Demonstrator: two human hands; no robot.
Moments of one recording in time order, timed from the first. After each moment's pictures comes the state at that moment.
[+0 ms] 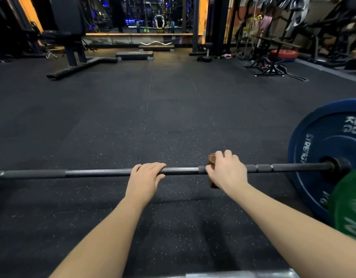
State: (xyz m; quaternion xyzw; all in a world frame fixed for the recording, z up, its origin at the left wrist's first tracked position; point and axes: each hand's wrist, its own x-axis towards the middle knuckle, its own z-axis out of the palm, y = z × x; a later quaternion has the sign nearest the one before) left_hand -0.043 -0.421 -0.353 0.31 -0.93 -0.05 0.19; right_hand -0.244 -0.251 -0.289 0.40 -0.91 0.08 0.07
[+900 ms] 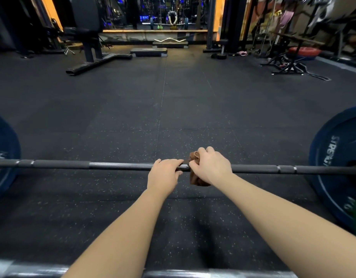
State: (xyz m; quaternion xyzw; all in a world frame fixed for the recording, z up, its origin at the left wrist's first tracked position) left_hand -0.045 -0.418 -0.331 0.35 -0.92 -0.10 0.13; right_hand -0.181 -0.319 -0.278 0.47 -0.87 0.10 -0.05
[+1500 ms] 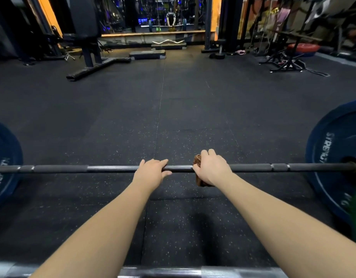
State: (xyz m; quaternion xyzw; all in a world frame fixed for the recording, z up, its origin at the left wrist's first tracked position) left_hand -0.034 -0.444 -0.317 0.37 -0.92 -0.05 -0.05; right_hand -0.201 -0.306 -0.281 0.47 -0.88 0.06 -0.09
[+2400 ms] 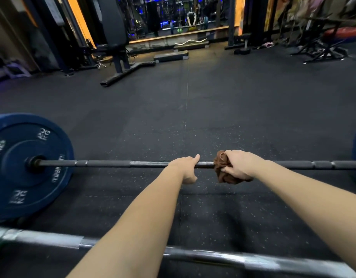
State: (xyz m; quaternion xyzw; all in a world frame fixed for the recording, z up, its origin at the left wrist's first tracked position) left_hand -0.013 -0.437 -0.274 0.34 -0.92 -0.08 -0.18; right_hand -0.190 -0.310 -0.258 0.58 -0.81 -0.05 -0.10
